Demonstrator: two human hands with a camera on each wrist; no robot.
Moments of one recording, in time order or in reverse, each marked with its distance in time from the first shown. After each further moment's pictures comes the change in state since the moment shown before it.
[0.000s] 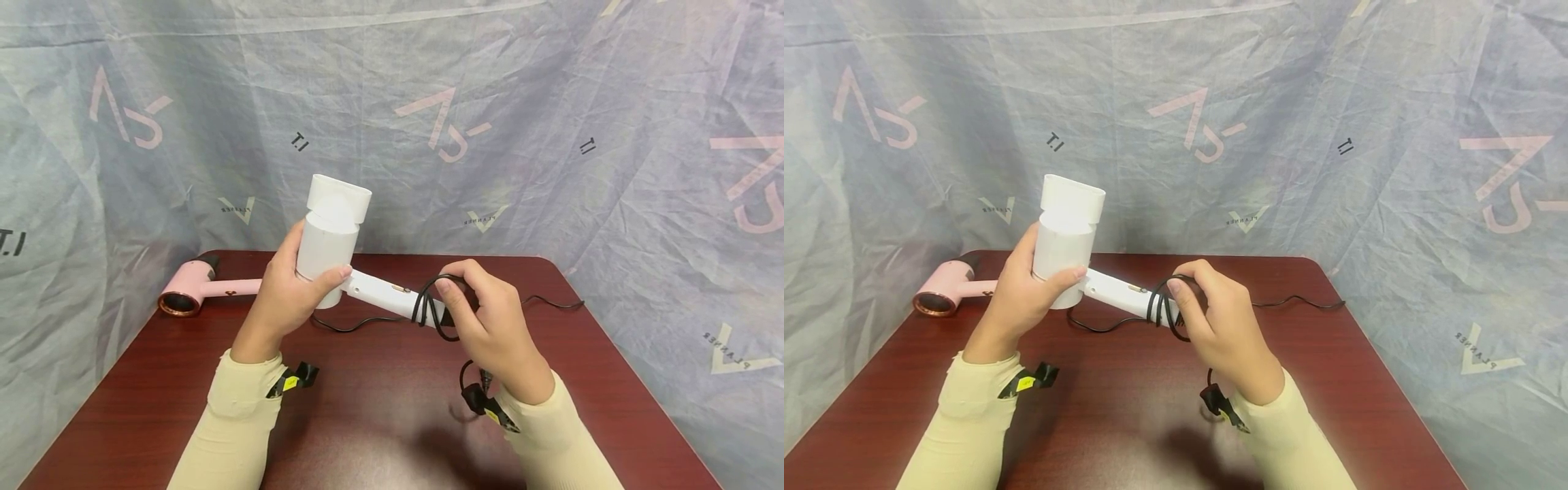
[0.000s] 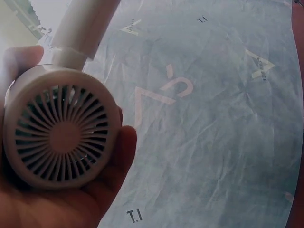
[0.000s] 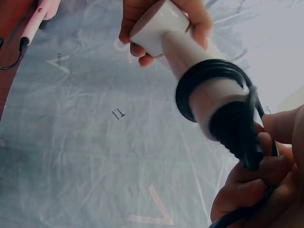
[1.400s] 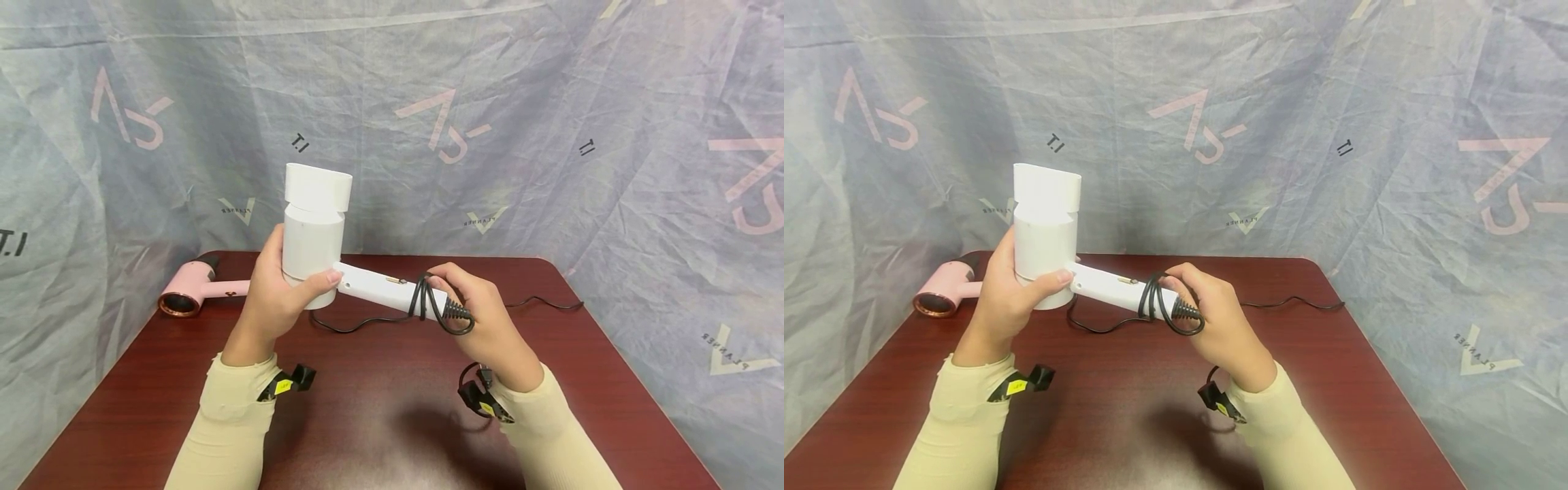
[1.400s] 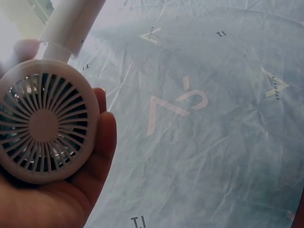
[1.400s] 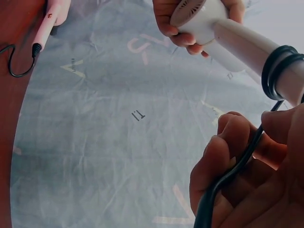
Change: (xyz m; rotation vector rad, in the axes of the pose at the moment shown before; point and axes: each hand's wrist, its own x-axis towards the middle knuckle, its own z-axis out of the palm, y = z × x) left_hand -0.004 0.011 -0.007 -0.207 0.046 0.138; right_hand 0.002 0.019 0.010 0.042 -0.168 0.133
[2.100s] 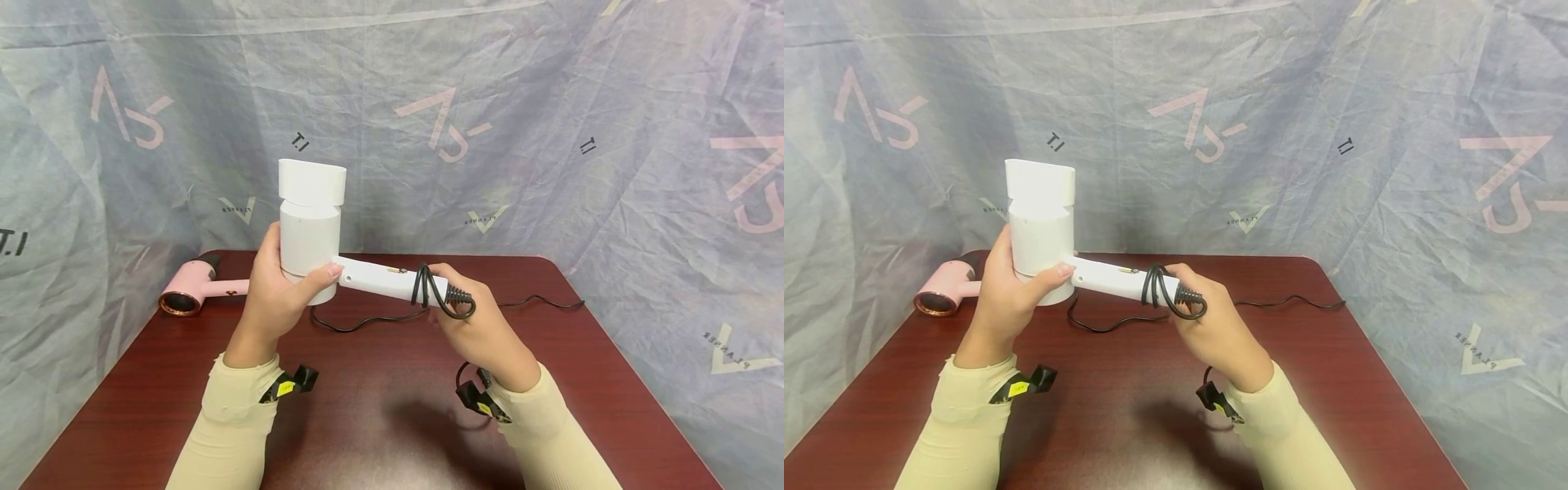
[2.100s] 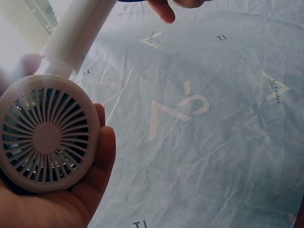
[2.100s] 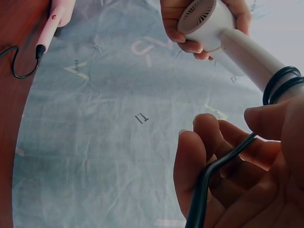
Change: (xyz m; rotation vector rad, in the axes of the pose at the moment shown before) left_hand 0.000 0.002 0.004 0.012 0.072 0.007; right_hand -0.004 0.000 0.004 0.111 -0.140 0.151
